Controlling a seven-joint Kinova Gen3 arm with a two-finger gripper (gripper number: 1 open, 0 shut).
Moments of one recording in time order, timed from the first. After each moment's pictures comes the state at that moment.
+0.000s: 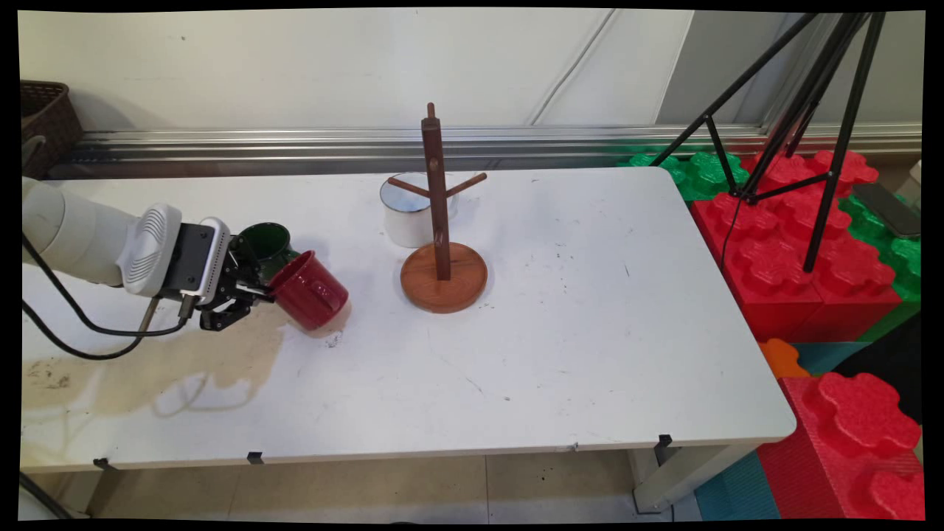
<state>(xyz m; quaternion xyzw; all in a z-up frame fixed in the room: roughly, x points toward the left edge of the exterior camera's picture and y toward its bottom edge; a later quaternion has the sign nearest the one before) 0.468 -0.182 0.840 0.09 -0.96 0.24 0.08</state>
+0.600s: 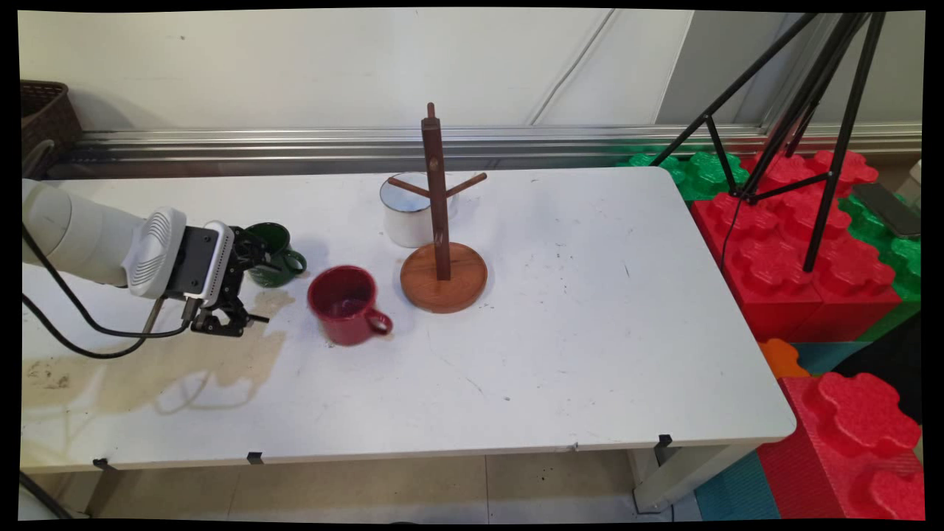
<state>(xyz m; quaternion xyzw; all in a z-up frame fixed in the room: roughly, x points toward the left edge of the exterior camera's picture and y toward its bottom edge) 0.468 -0.185 0.836 0.08 -0.96 0.25 0.08</state>
